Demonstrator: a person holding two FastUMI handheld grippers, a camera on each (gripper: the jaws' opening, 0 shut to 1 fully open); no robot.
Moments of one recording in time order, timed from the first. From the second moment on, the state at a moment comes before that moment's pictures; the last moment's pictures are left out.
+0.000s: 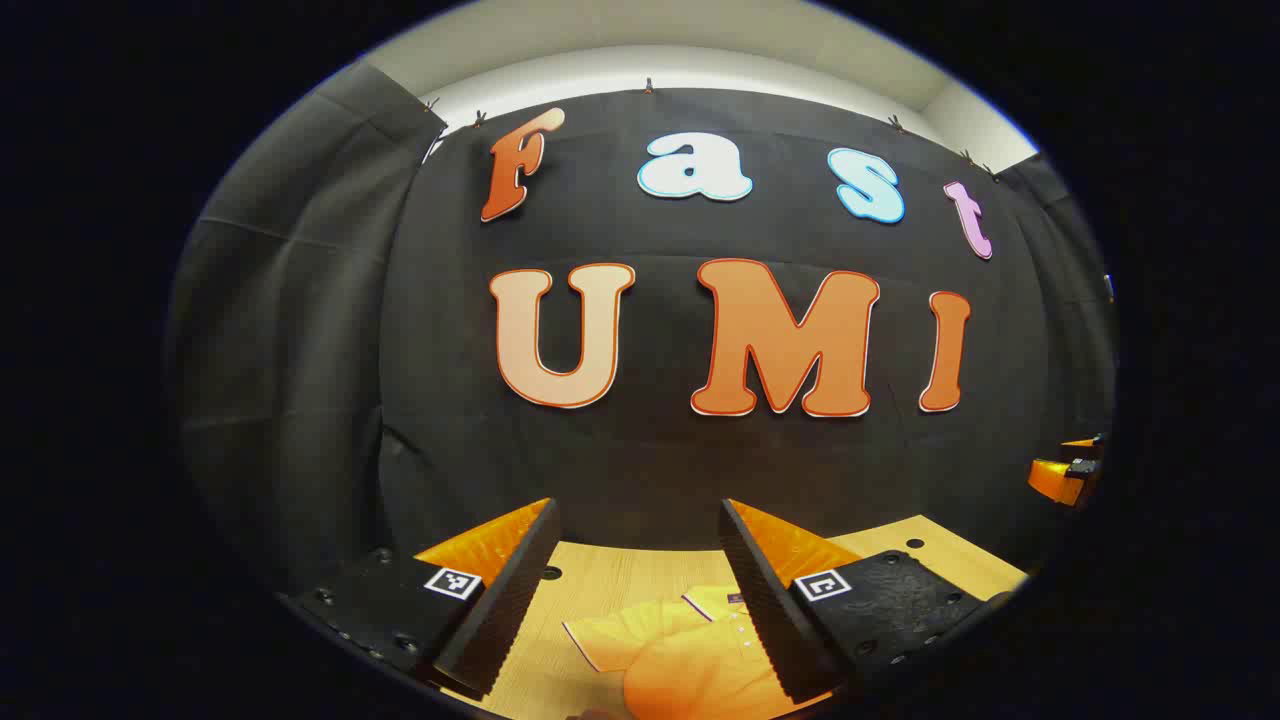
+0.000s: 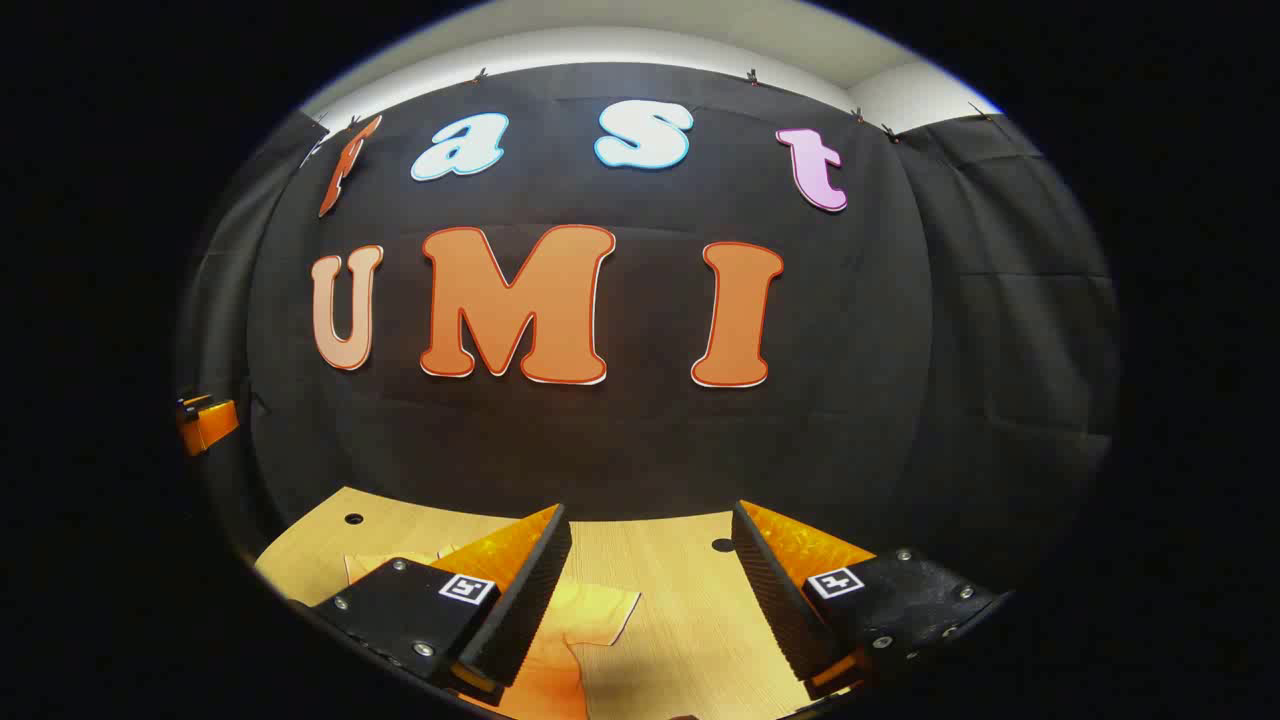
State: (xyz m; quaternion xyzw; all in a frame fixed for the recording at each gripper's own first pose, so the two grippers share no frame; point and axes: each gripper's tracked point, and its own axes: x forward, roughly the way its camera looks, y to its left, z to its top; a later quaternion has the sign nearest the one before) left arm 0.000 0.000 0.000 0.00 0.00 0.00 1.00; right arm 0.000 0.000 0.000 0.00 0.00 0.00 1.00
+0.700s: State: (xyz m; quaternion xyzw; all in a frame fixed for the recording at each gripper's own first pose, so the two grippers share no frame) left arm 0.016 0.004 -0.008 0.00 0.01 0.01 1.00; right arm 0.011 0.004 -0.005 0.00 0.00 0.00 1.00
